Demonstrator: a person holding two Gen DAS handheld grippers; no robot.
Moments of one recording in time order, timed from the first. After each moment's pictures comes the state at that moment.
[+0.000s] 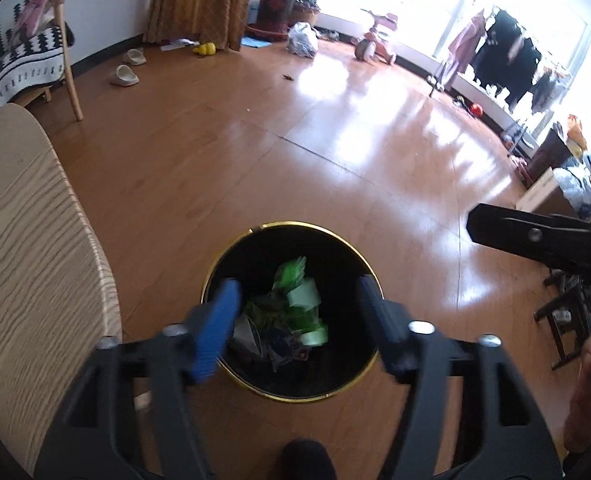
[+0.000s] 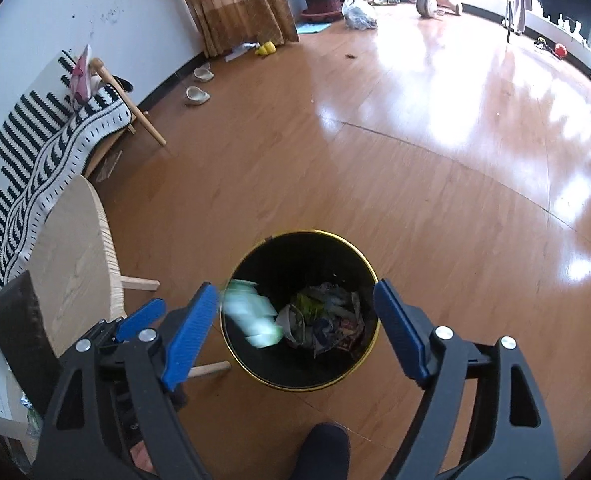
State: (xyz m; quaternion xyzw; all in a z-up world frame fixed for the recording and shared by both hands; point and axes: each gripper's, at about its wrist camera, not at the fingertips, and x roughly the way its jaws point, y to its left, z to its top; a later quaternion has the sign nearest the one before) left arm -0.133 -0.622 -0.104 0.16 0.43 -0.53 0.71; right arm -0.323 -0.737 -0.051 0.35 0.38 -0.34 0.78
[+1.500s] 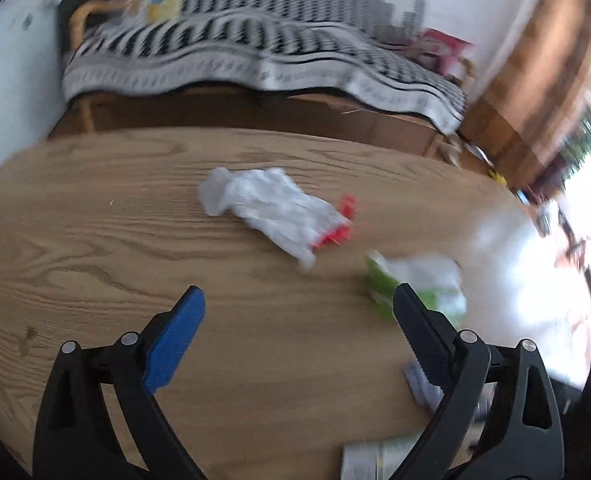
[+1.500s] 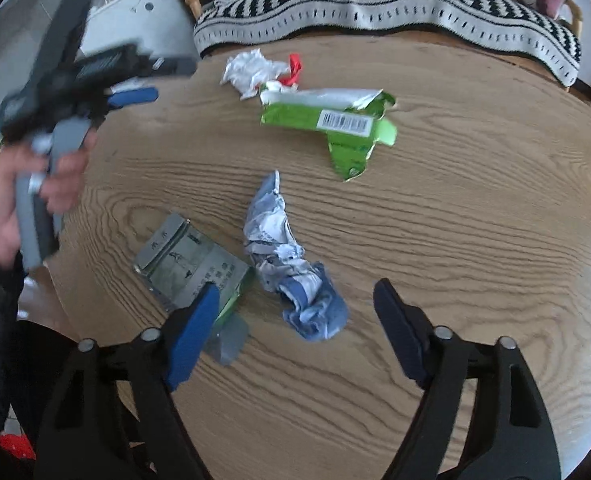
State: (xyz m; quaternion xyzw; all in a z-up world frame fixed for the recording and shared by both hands) left arm 0.193 0.020 -0.019 -0.07 0.46 -0.12 0.88; right arm 0.036 -0.222 -0.049 0.04 0.52 0.20 0.83
